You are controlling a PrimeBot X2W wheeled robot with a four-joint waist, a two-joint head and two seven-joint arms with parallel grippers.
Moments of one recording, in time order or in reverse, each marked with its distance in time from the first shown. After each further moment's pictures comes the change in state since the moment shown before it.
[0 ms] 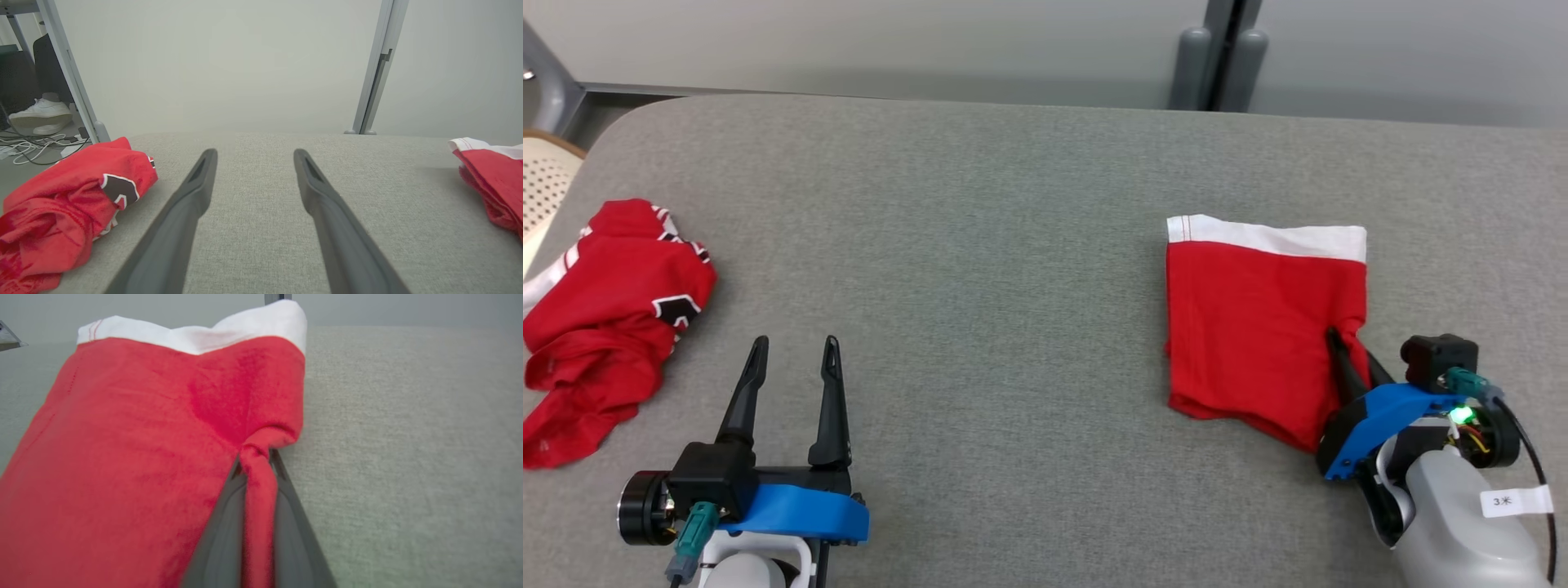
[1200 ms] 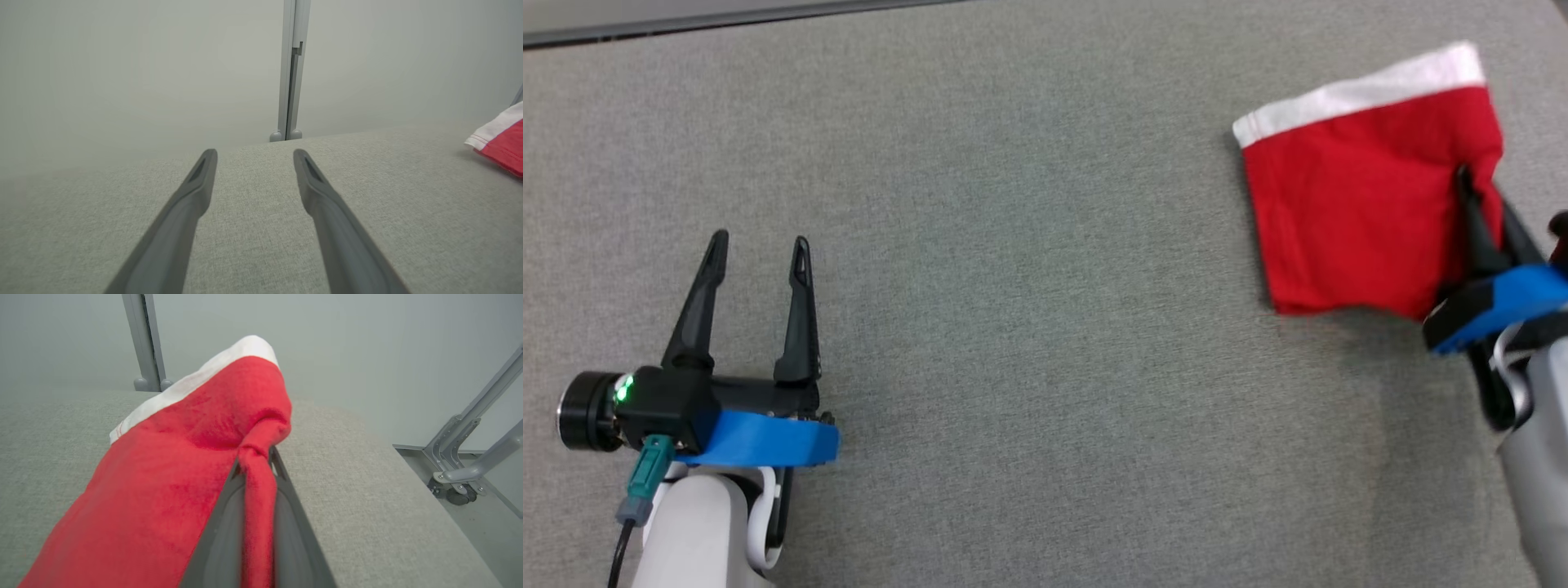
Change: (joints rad) left arm -0.132 0.070 -0.013 -0.072 0.022 -0.018 -0.001; right arm -0.061 -0.146 -0.066 -0.291 -0.015 0.000 -0.011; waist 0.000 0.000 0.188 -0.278
